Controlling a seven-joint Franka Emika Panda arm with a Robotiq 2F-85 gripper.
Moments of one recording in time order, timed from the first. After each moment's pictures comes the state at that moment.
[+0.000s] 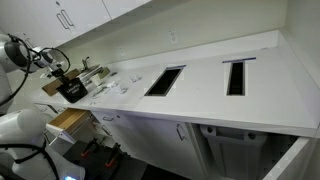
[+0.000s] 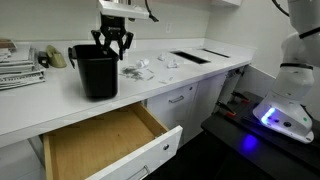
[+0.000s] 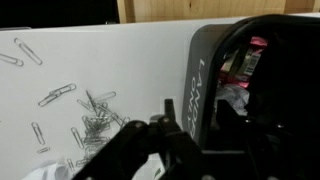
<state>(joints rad) 0.70 0.61 0.20 -1.33 -0.15 1.98 1.01</state>
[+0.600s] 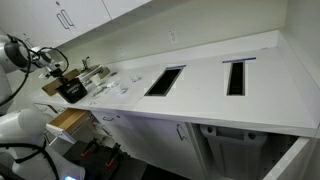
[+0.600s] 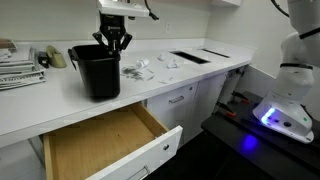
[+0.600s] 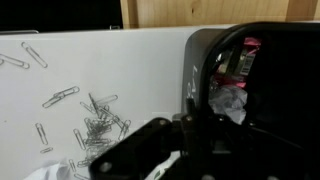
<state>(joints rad) 0.72 0.62 0.20 -1.30 -0.15 1.93 1.01</state>
